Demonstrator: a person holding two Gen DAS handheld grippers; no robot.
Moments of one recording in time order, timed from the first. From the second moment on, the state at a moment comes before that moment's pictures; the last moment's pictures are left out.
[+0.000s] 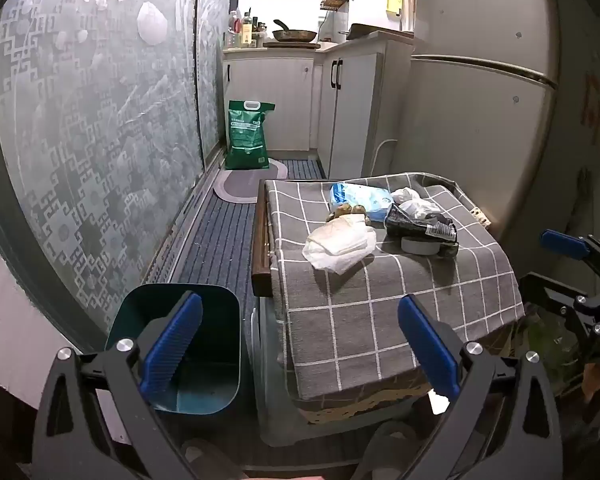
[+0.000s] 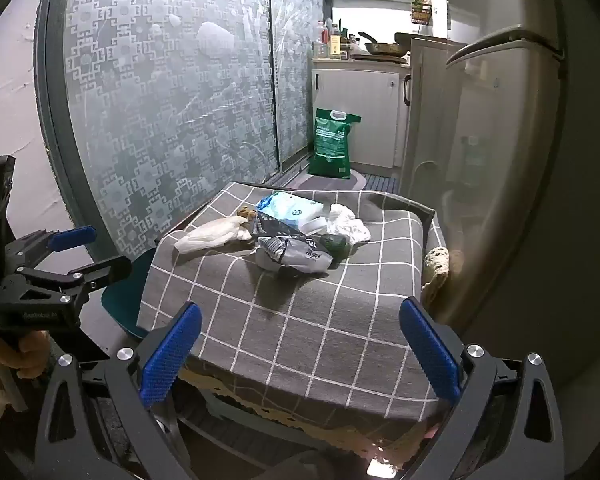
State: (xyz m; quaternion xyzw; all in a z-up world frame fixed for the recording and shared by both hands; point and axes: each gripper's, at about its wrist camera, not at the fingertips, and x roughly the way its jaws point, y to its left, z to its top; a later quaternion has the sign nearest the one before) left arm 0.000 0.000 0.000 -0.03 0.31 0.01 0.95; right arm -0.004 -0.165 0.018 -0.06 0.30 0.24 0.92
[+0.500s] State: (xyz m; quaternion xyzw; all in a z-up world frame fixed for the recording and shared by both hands) left arm 0.002 0.000 -0.008 -0.03 0.31 0.00 0.95; right arm -0.007 -0.163 0.020 -0.07 0.30 0.24 0.92
